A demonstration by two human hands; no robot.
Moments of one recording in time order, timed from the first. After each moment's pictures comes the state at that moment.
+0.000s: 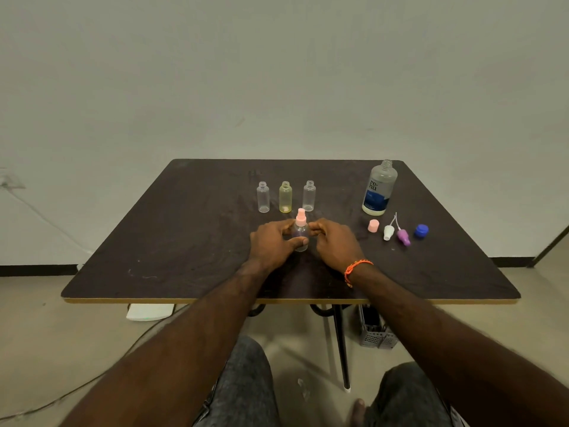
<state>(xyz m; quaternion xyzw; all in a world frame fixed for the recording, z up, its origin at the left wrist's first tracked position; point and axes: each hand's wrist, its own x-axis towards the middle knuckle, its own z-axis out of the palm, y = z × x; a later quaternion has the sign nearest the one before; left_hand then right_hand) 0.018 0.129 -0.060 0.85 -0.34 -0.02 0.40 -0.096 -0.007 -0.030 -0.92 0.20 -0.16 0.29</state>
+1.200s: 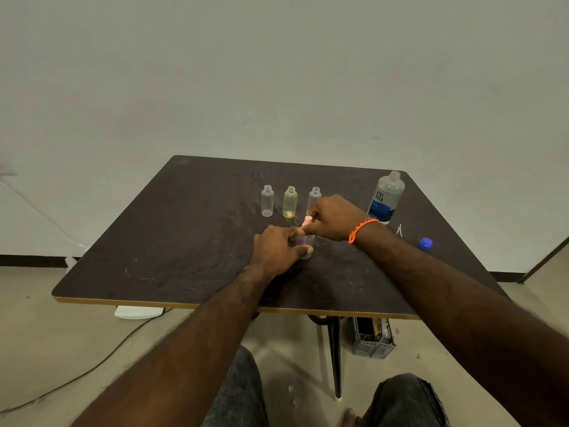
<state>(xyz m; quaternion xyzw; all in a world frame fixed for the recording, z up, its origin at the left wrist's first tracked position) 0.026 0.130 -0.059 0.85 -0.34 -0.04 0.40 -0.047 -0.019 0.042 -0.99 0.07 -0.02 0.08</state>
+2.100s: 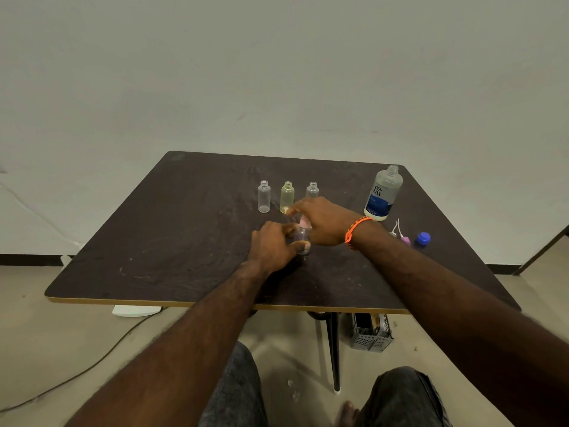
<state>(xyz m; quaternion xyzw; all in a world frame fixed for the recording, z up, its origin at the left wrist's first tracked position) 0.029 0.128 -0.060 0.85 -0.35 -0.07 0.39 -0.050 -0.006 0.040 -0.99 0.01 0.03 0.10</state>
